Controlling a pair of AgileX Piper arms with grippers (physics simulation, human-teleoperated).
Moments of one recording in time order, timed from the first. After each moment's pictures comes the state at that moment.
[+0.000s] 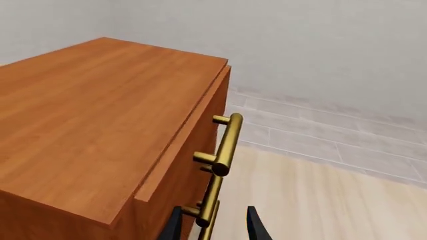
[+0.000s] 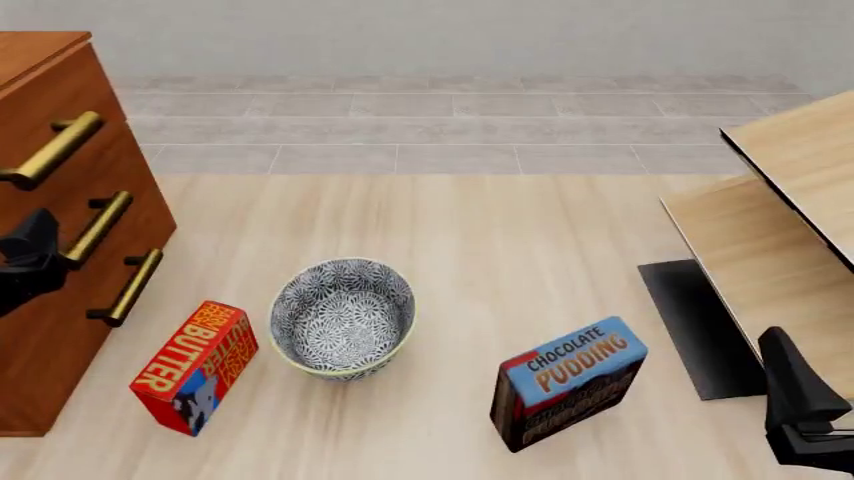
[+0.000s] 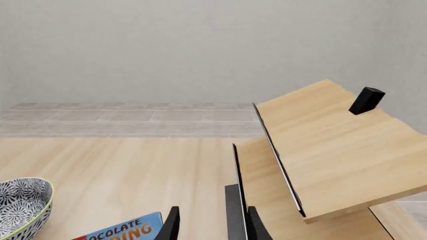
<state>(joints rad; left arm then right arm) 0.26 0.82 -0.26 -0.45 -0.13 0.00 0.02 0.00 -0.02 0.00</state>
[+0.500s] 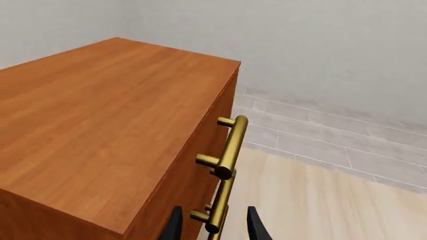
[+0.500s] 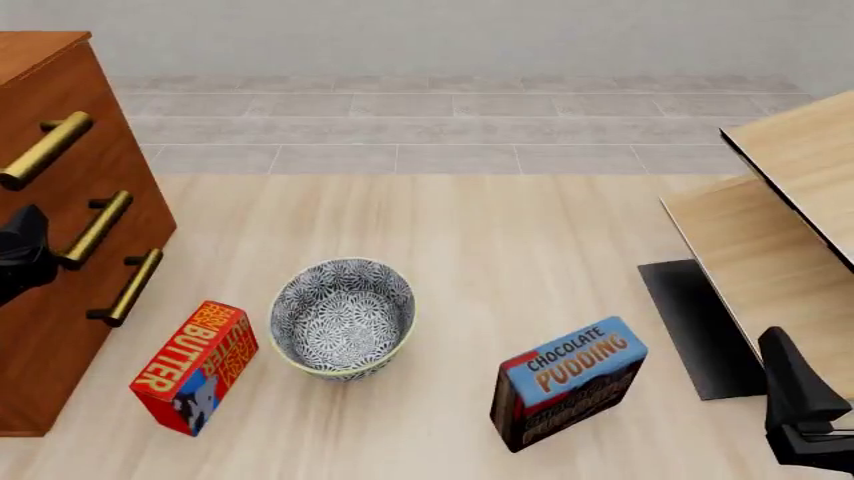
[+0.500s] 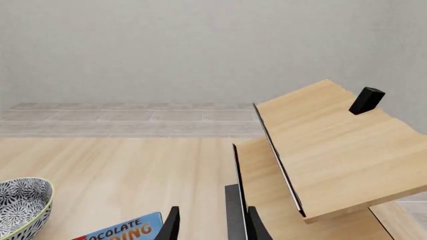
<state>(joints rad) 0.30 0.87 -0.27 -0.48 -0.14 0.00 0.02 0.00 -0.02 0.00</state>
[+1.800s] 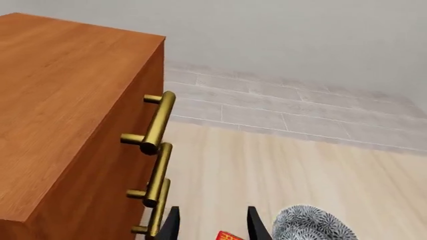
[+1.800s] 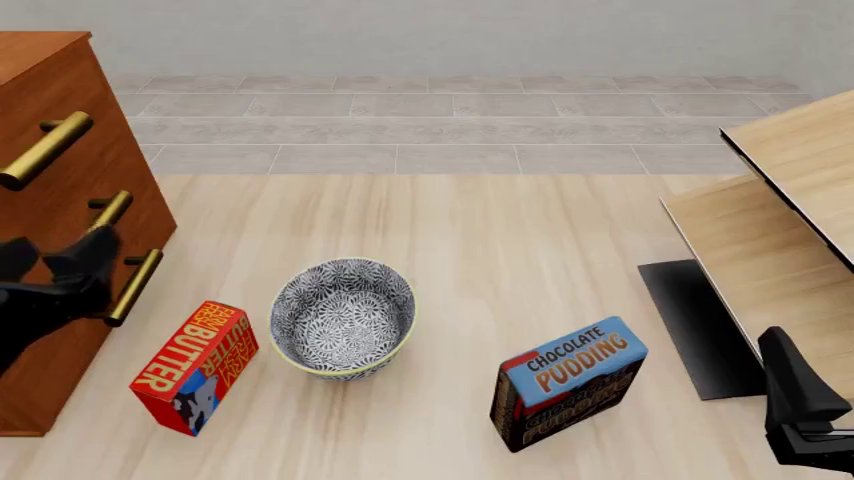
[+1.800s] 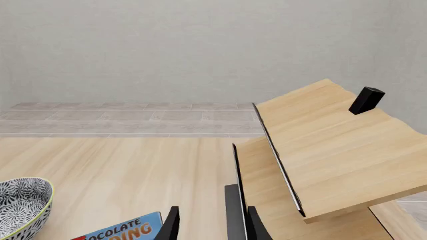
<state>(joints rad) 0.03 0.67 -0.27 -0.22 -0.15 0.00 0.02 0.00 -0.02 0.00</state>
